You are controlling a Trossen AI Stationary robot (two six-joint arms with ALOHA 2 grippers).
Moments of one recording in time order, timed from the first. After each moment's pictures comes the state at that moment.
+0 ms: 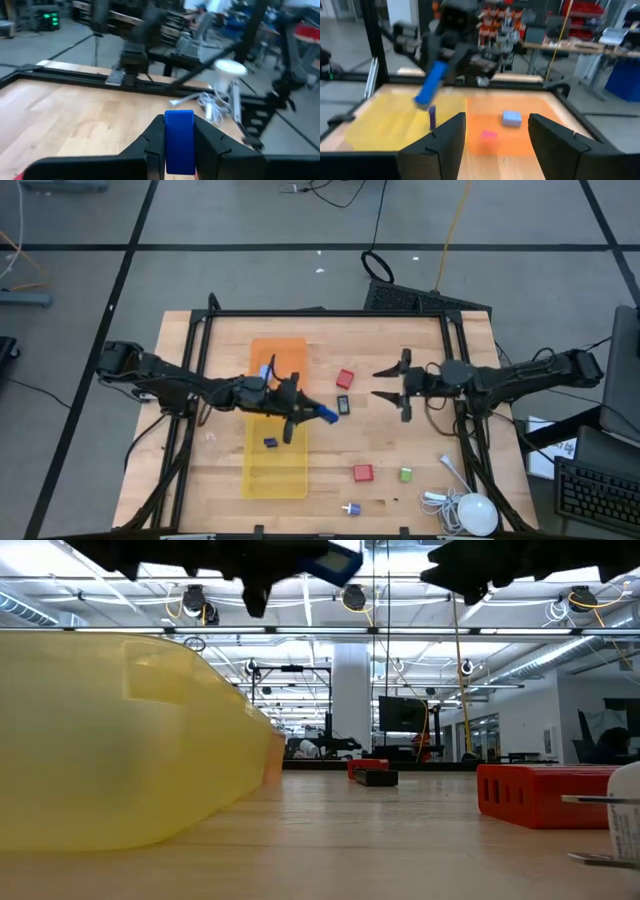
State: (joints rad) left arm -0.17 1.42 0.73 0.60 -0.05 -0.18; right arm 0.09 0.83 0.47 0.31 0.16 -0.06
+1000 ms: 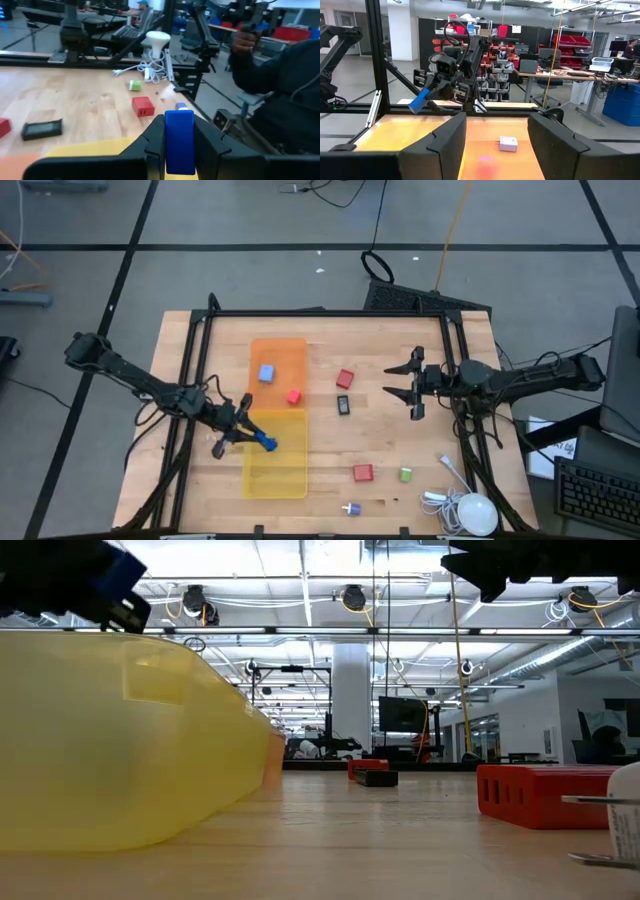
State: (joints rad) left arm -0.40 0.84 0.14 0.65 0.01 -0.17; right arm 0.09 0.68 0.36 0.44 0.16 -0.07
